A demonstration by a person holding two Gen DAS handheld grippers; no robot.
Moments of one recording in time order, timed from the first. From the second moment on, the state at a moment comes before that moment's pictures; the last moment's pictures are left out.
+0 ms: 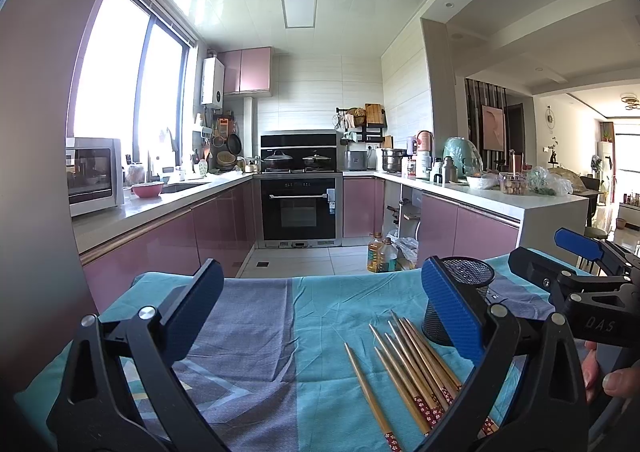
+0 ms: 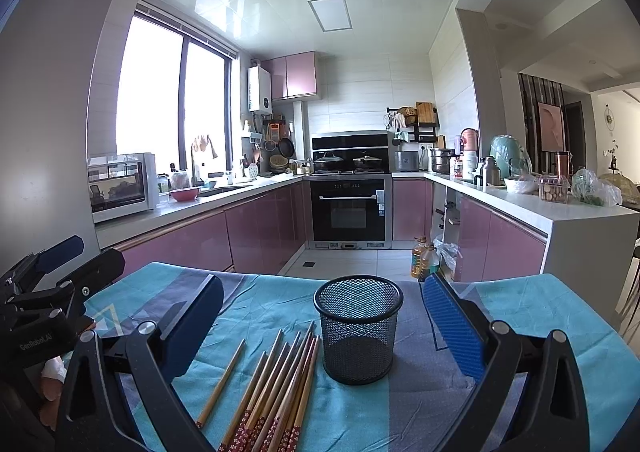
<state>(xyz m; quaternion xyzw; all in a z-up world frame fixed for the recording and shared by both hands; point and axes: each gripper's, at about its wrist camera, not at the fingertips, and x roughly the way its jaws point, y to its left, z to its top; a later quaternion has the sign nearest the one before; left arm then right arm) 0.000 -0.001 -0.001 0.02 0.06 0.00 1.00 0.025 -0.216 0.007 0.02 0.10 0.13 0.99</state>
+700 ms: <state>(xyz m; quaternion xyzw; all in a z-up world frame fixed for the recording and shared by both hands) -0.002 -0.001 -0.004 0.02 0.06 0.00 1.00 0.027 -0.215 0.009 0.02 0.10 0.13 0.99</state>
